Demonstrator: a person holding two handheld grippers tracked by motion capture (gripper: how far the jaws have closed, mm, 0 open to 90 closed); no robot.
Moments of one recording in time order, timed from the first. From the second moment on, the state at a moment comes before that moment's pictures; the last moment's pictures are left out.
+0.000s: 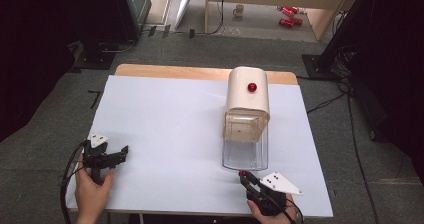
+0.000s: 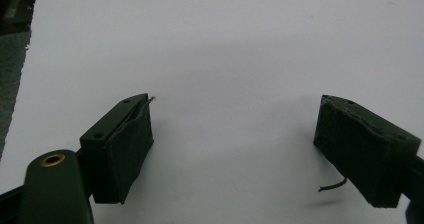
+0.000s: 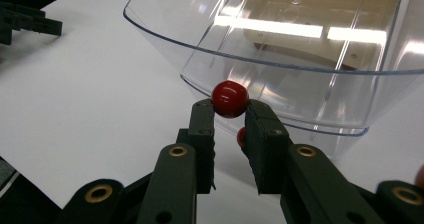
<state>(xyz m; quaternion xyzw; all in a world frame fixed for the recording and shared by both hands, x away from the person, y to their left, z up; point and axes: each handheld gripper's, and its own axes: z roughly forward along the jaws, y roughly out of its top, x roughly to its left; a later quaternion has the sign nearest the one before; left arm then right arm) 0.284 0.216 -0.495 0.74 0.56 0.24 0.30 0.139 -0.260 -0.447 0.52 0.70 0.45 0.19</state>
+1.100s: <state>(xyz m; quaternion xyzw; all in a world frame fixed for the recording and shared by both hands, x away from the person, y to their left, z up) 0.284 0.216 -0.496 0.74 0.56 0.24 0.30 0.180 -0.265 -0.409 0.51 0.69 0.47 0.22</state>
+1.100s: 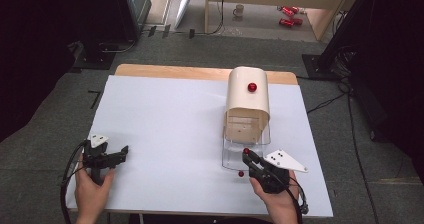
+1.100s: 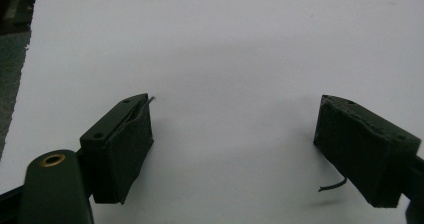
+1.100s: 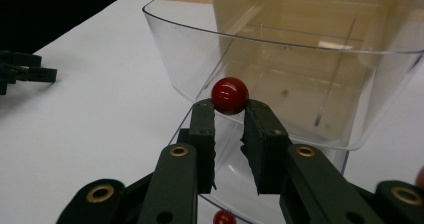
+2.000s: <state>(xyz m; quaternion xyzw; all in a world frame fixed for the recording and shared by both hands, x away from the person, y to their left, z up) 0.284 0.217 -0.495 0.74 0.56 0.24 0.30 0.229 -0.265 -0.407 0.53 0.68 0.45 0.23</state>
